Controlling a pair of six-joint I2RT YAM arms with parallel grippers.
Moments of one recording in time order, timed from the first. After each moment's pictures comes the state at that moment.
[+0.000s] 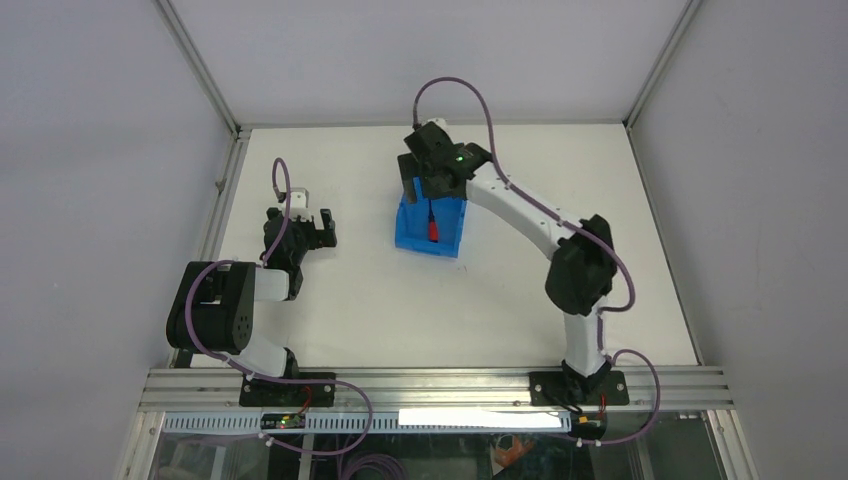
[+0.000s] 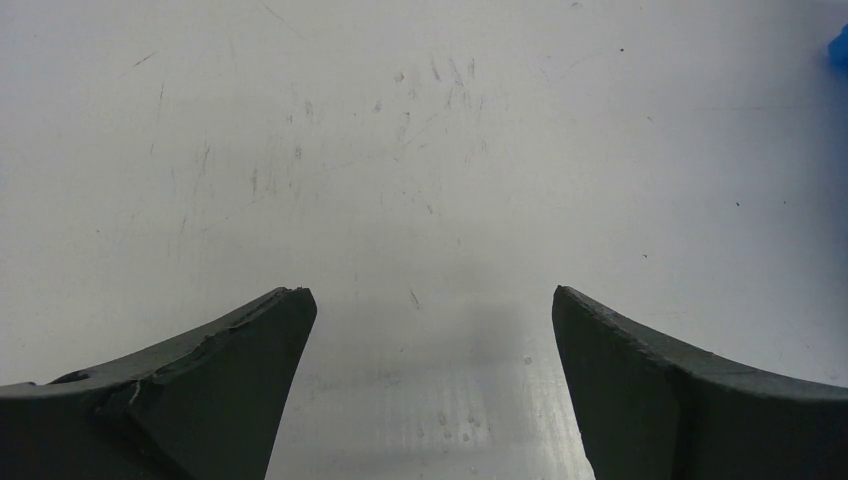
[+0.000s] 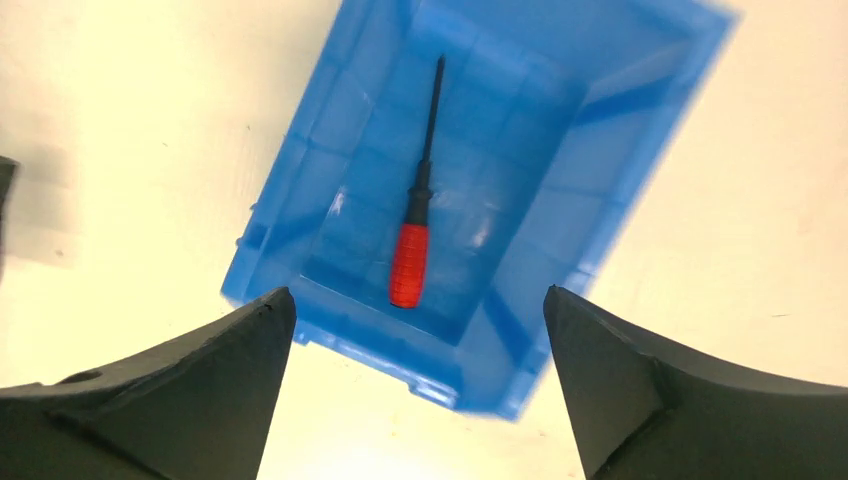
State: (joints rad) left arm -0.03 1.54 0.38 0.84 -0.03 -0.03; right arm 0.76 2.02 1.88 -0.83 0.34 0.38
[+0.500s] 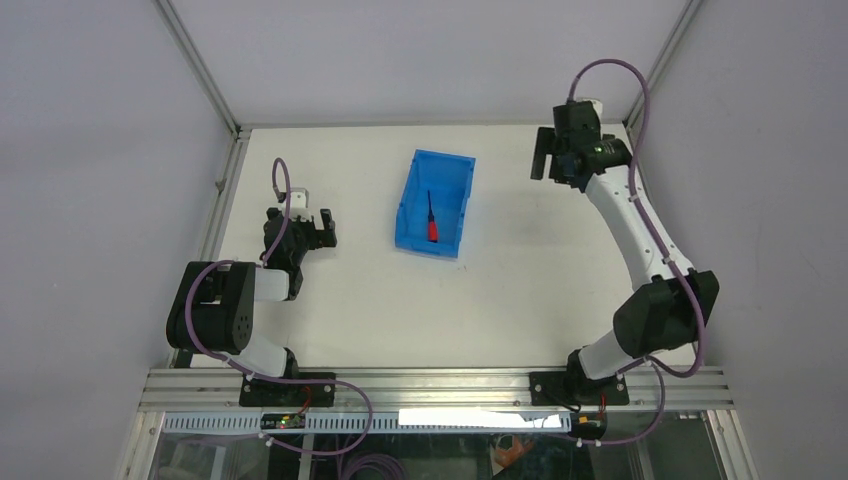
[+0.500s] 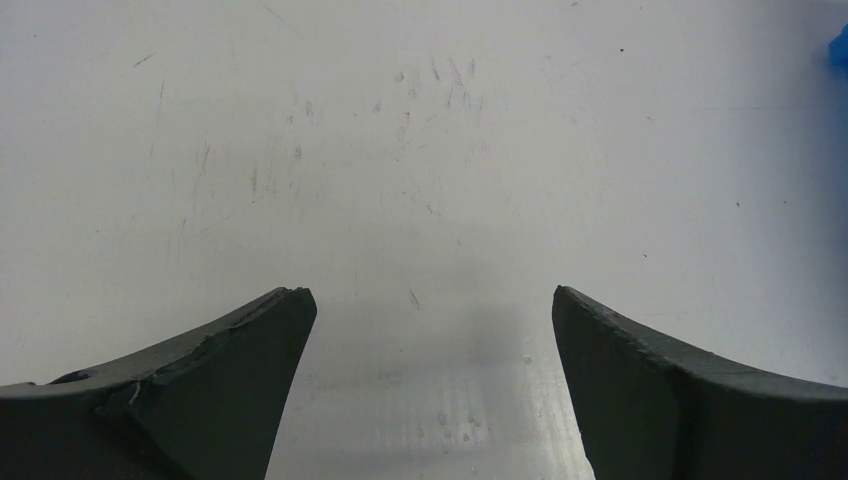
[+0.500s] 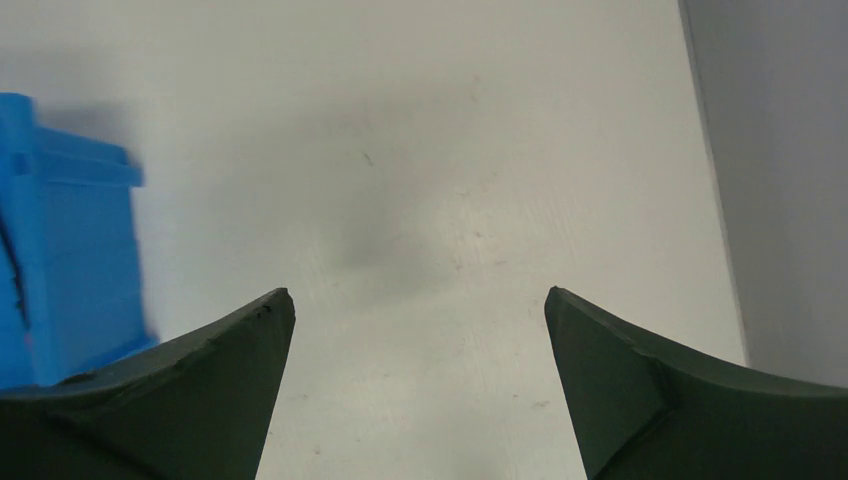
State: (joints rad) left arm -0.03 1.54 0.38 0.84 -0.03 -0.03; right arm 0.27 1.53 1.57 -0.87 0.40 0.26
